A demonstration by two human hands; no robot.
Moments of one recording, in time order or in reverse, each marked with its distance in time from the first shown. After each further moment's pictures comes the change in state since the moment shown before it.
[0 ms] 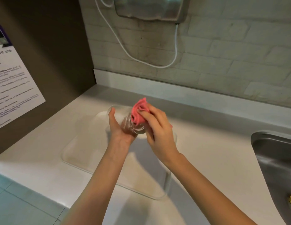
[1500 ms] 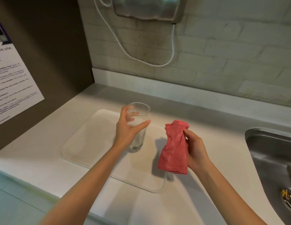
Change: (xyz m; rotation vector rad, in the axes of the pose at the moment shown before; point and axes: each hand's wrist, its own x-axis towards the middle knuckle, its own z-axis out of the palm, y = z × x) left_hand -0.004 -0.021 -0.025 1.181 0.032 0.633; right_hand -0.049 0.040 -0.068 1.454 0.094 1.418
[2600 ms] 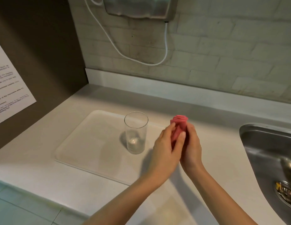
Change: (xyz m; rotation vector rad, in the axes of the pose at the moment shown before) left_hand -0.092 0.045 0.082 0.042 -0.282 0.109; right_hand -0.012 0.015 0.009 -0.384 0.182 -0.606
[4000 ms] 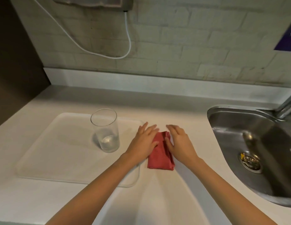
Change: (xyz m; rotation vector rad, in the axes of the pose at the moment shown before) left_hand 0.045 -0.086 0.030 0.826 -0.496 0.262; right_hand 0.014 0.017 -0.106 -1.507 -0.137 -0.325
